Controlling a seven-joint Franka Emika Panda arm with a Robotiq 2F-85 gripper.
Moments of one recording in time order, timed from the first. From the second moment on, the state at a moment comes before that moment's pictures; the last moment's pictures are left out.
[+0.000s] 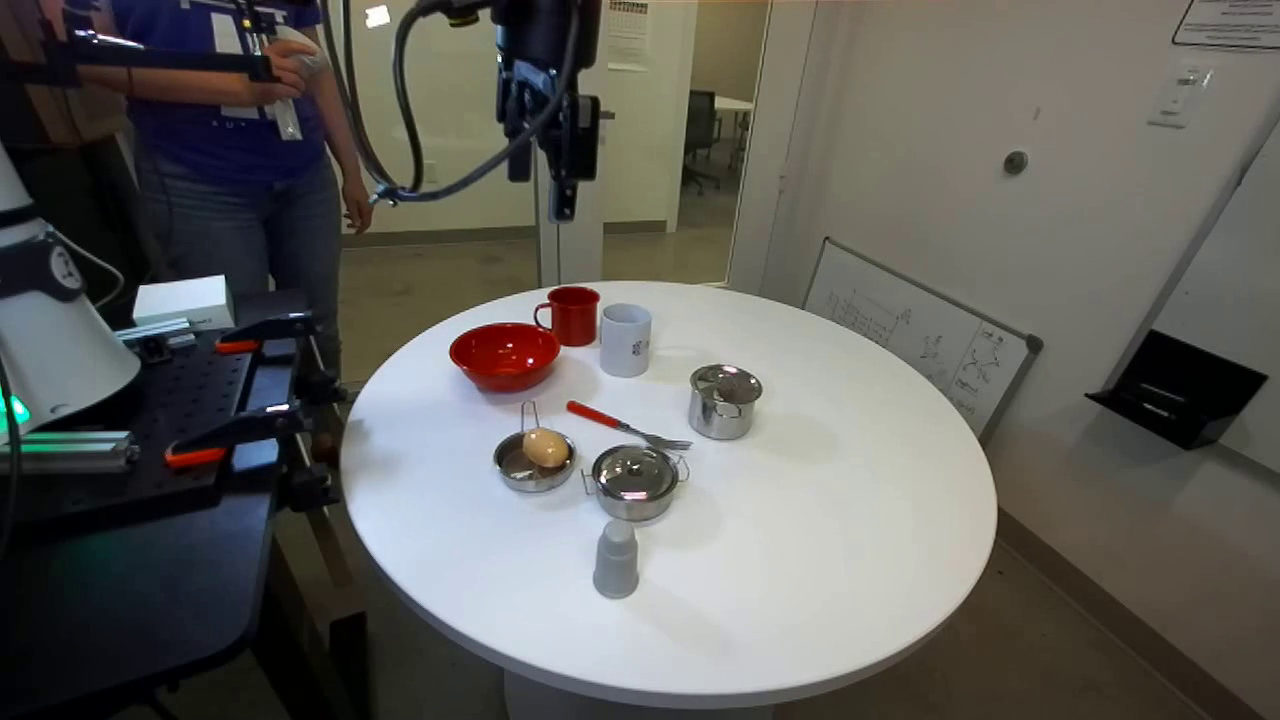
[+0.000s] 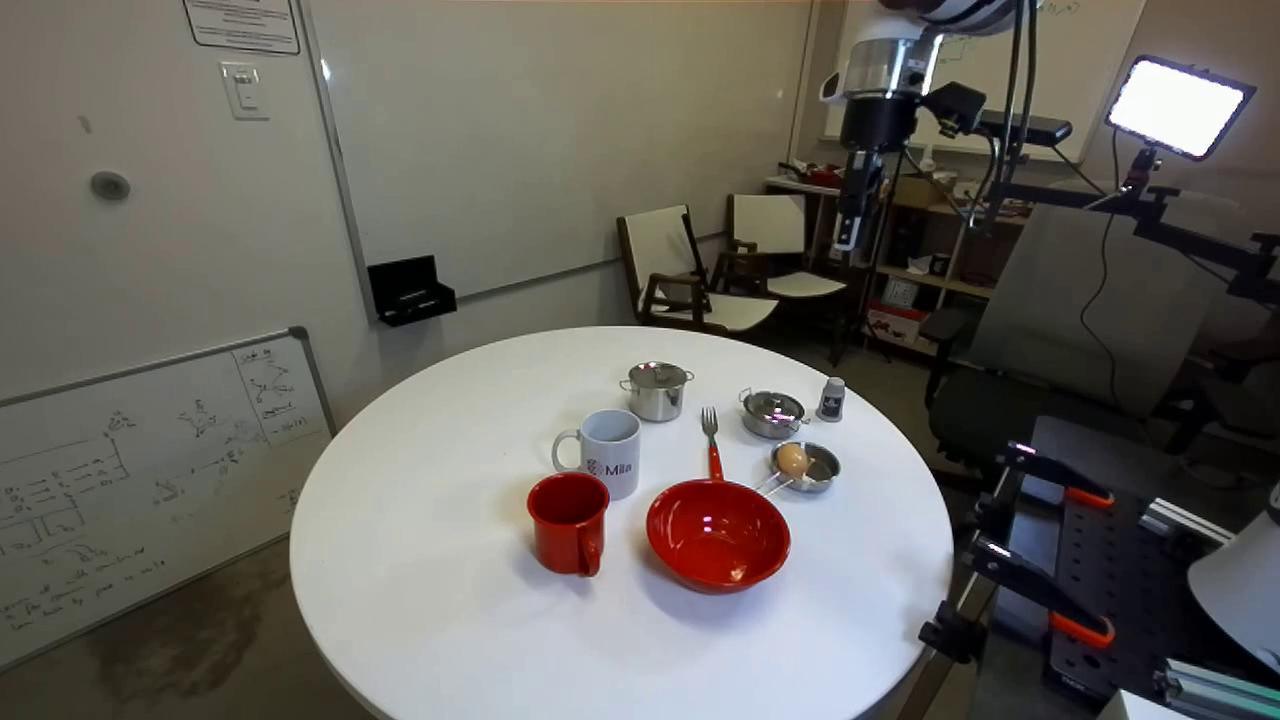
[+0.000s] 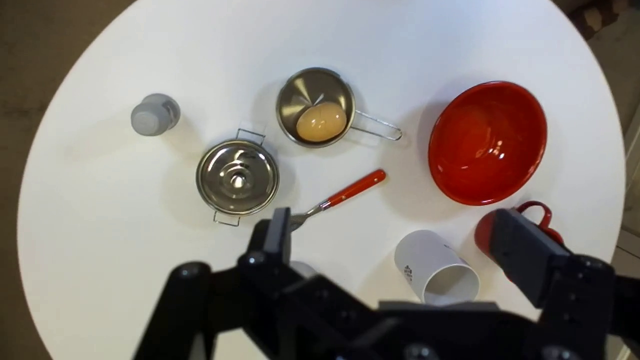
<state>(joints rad) -0.05 -0.07 -0.28 -2.37 0.11 2.23 -0.55</state>
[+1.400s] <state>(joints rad) -0.17 0.24 -0.15 -2.30 0.23 2.50 -0.45</state>
